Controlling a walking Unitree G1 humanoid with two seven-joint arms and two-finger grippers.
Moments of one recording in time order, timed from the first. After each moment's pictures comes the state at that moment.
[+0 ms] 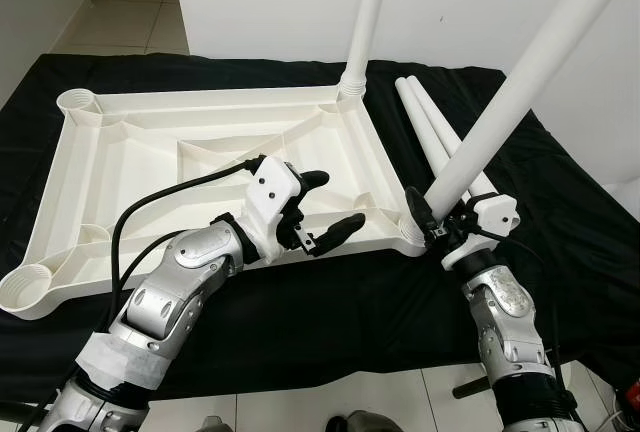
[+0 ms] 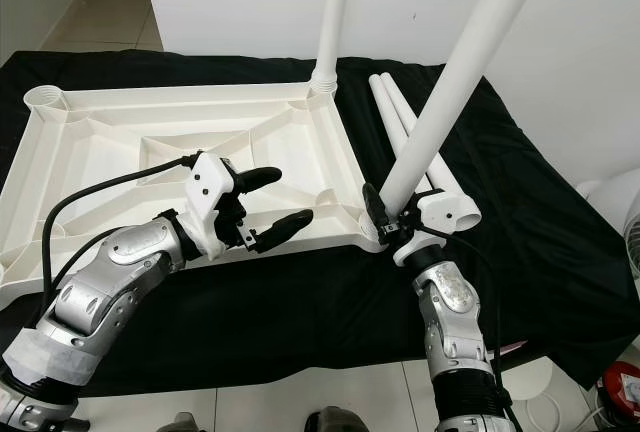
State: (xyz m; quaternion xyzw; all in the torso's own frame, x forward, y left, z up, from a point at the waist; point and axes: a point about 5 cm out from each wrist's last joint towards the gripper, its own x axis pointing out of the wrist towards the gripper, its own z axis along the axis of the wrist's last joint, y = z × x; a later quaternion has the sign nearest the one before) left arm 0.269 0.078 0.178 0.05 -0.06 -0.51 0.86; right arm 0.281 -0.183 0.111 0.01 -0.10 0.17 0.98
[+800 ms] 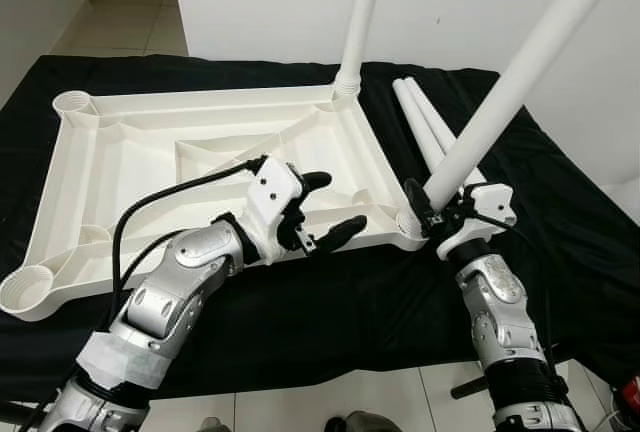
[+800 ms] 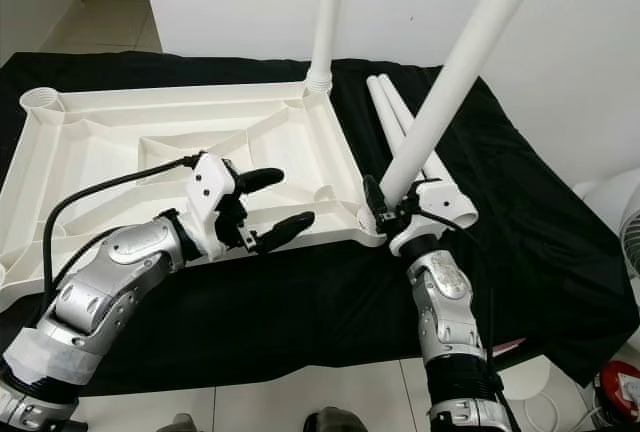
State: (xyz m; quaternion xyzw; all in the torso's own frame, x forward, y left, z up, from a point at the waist) left arm 0.269 0.078 0.178 0.05 -0.06 -0.51 0.86; right arm 0.294 -0.179 0.114 0.03 -0.07 0.14 0.99
